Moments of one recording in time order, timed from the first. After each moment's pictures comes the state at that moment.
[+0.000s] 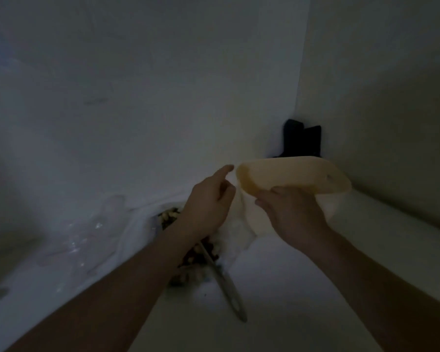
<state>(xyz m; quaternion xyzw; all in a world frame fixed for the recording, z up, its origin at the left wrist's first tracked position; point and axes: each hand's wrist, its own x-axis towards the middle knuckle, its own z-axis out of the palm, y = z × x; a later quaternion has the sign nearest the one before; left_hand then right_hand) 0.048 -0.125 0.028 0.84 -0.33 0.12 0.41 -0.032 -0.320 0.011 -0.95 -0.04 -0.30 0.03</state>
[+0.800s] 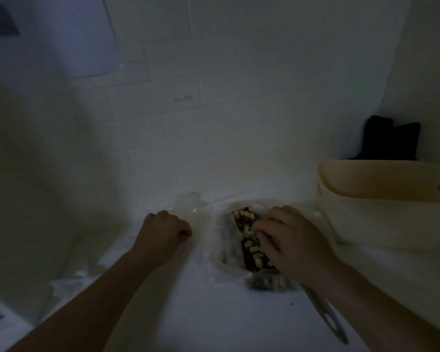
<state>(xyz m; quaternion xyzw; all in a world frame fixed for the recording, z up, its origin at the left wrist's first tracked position) 0.095 0.131 -0.028 0.98 -0.19 0.10 -0.04 0.004 -0.173 -0.031 -0.90 -0.23 -0.30 0.20</state>
